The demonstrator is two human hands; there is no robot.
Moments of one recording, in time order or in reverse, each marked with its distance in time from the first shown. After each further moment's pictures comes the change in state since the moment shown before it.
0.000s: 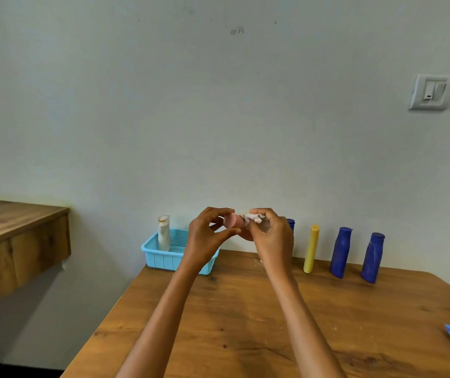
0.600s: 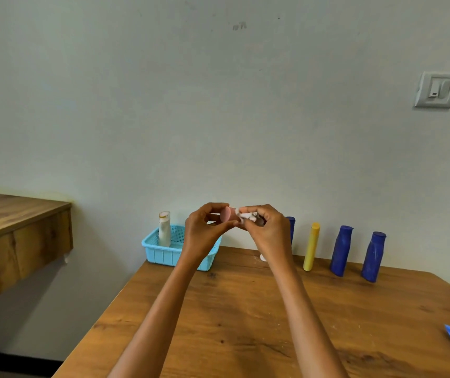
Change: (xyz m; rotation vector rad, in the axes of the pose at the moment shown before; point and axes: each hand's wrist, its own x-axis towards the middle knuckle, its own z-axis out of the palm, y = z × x) left_hand -0.001 0.011 0.001 -0.096 0.082 -0.118; right_hand 0.008 -0.002 -0.007 0.190 -0.165 -0.079
